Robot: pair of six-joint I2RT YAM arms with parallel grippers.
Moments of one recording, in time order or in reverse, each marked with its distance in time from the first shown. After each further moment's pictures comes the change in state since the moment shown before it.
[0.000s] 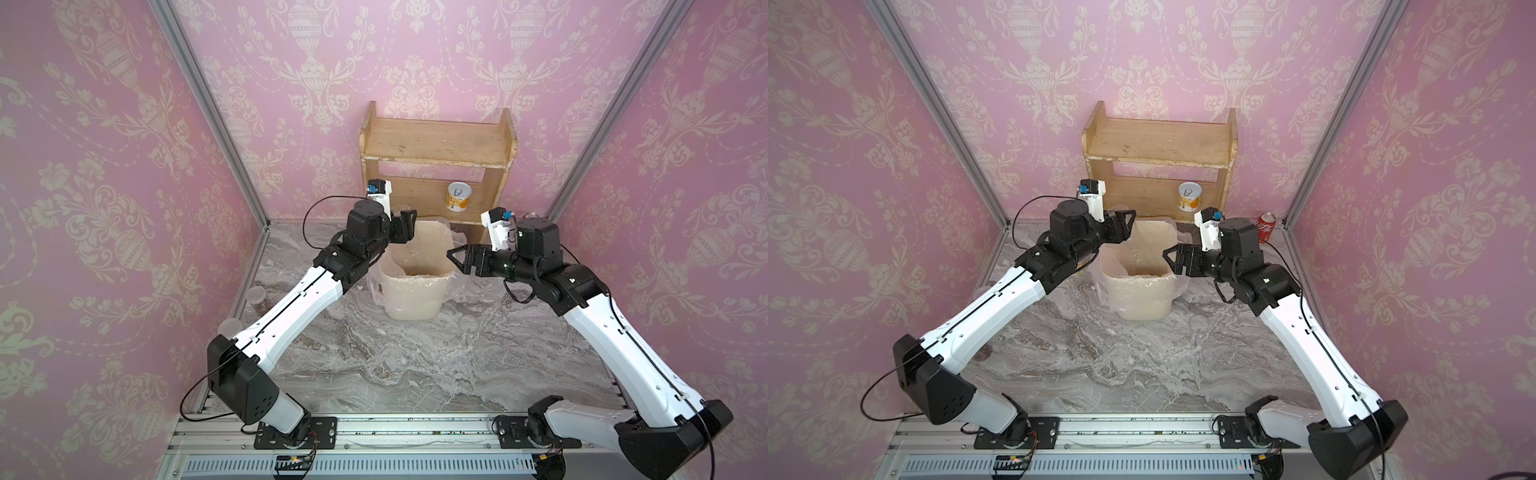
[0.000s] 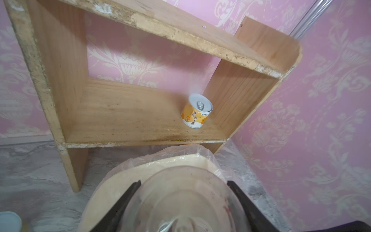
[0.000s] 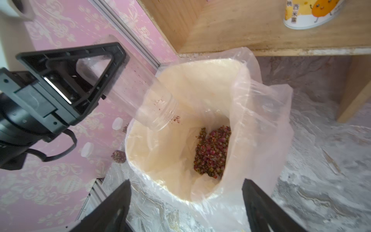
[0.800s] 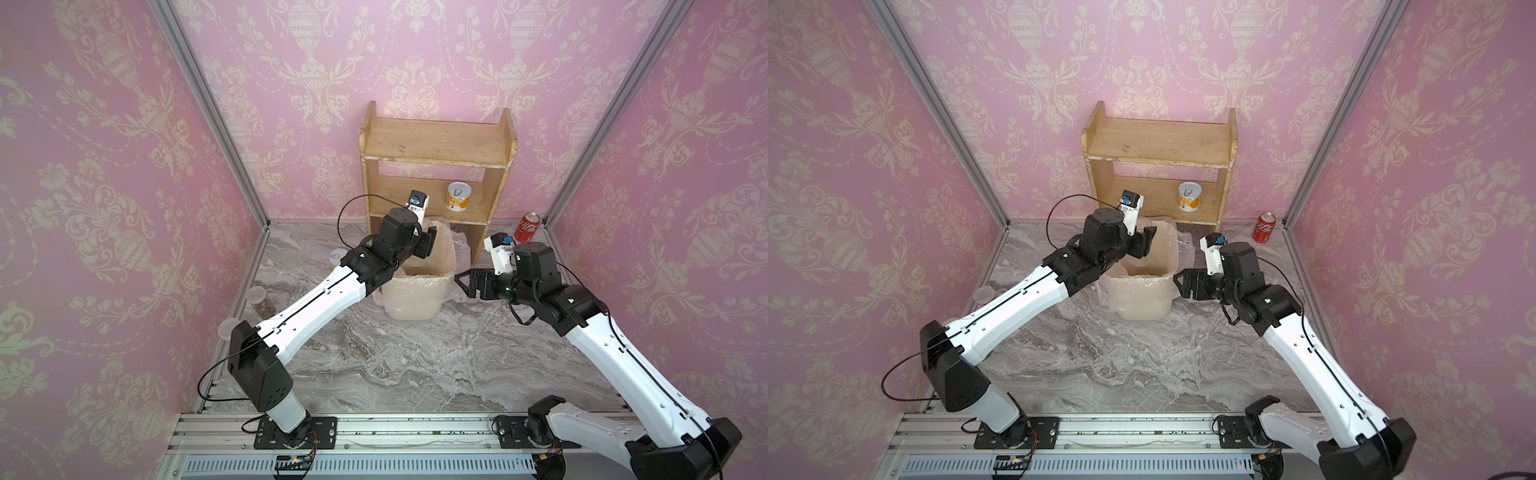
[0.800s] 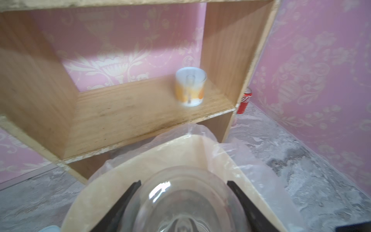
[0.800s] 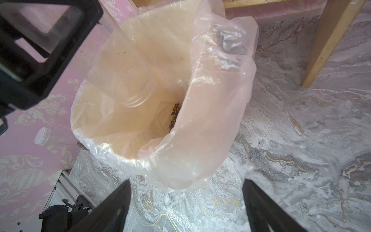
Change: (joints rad) left arm -0.130 0.087 0.089 -0.073 -0.098 0.235; right arm 0.000 -0.109 -0.191 -0.015 0.069 -0.034
